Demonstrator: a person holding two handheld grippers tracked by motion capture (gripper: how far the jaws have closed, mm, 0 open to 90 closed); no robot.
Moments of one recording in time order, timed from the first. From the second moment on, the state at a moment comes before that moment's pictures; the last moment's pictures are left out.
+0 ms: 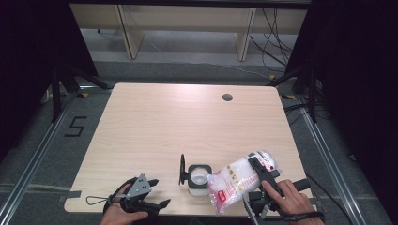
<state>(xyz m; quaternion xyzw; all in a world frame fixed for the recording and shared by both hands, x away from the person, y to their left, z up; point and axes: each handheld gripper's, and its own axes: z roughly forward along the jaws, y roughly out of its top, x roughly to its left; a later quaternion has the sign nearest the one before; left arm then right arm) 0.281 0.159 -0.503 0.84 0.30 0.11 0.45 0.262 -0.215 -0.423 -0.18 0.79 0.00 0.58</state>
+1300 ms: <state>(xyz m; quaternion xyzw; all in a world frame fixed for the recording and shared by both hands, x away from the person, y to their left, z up) 0.282 0.160 -0.503 0.84 0.29 0.12 0.44 0.259 -0.213 -0.424 -0.16 0.80 0.00 0.58</state>
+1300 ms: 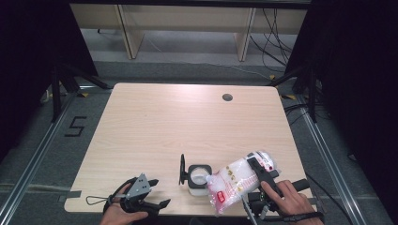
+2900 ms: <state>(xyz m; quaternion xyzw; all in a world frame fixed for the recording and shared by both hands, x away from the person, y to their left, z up) 0.282 0.161 -0.503 0.84 0.29 0.12 0.44 0.260 -0.222 -0.421 -0.14 0.81 0.02 0.57</state>
